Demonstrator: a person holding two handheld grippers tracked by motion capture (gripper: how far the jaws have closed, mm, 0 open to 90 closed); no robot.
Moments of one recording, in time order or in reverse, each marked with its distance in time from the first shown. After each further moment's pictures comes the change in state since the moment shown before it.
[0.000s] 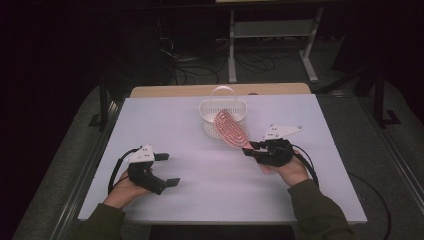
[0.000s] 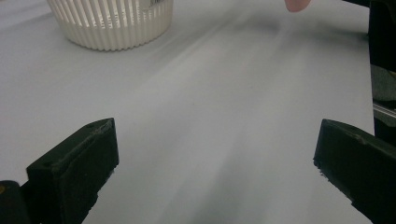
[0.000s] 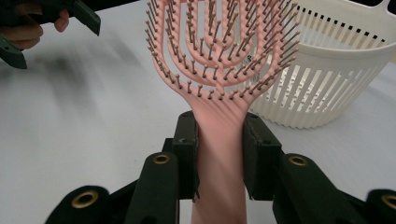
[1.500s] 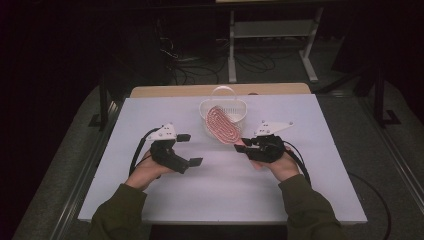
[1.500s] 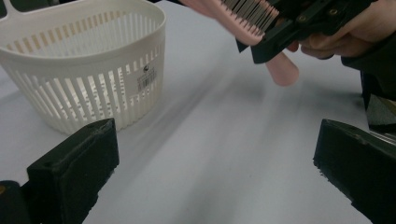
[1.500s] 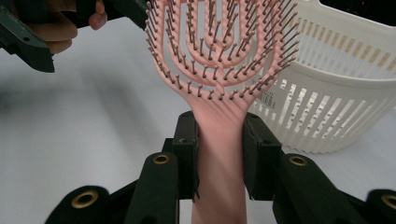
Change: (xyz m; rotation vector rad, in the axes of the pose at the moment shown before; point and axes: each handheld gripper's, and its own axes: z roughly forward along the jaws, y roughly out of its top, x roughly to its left) left arm 0.002 0.067 0.044 -0.082 -0.045 0.014; right arm 0.005 0.015 0.018 -0.018 0.018 0.004
